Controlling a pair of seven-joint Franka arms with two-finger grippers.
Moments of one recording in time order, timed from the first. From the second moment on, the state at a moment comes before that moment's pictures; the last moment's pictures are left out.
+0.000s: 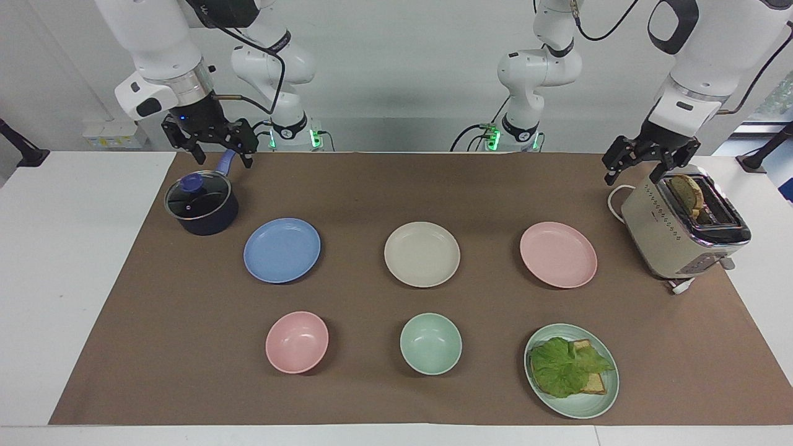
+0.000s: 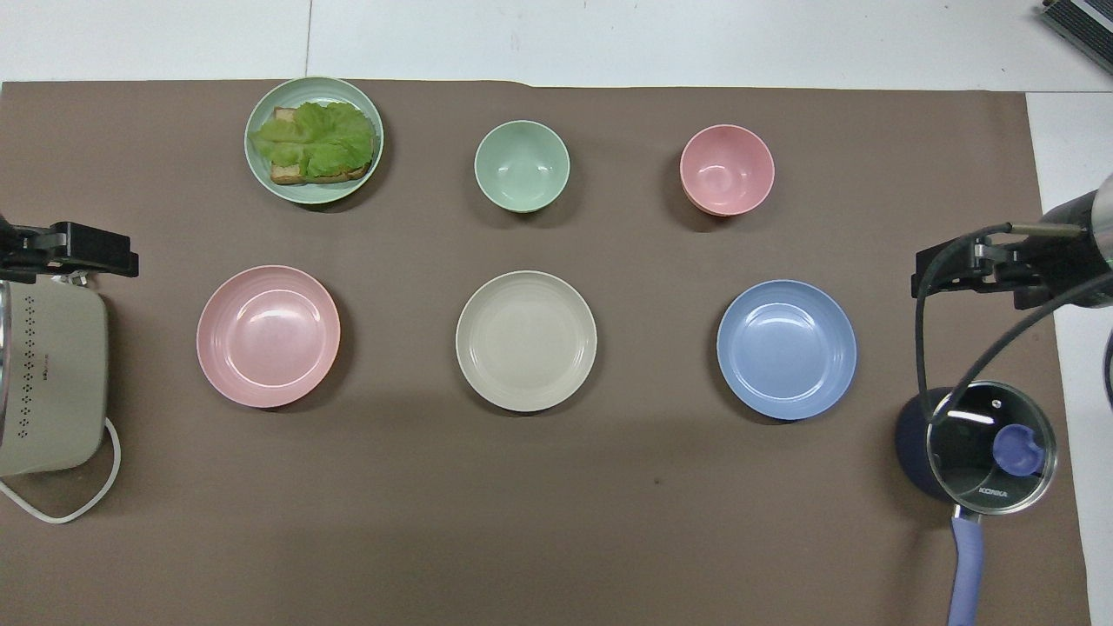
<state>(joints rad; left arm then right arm) 0.02 -0.02 -0.07 -1.62 -0.02 1.67 -0.04 -0.10 0.02 0.16 -1.50 0.01 1.49 0.19</state>
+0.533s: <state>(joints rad) 0.13 0.00 -0.06 -1.80 -0.02 1.79 -0.04 -0.10 0.02 0.16 -1.50 0.01 1.50 0.19</state>
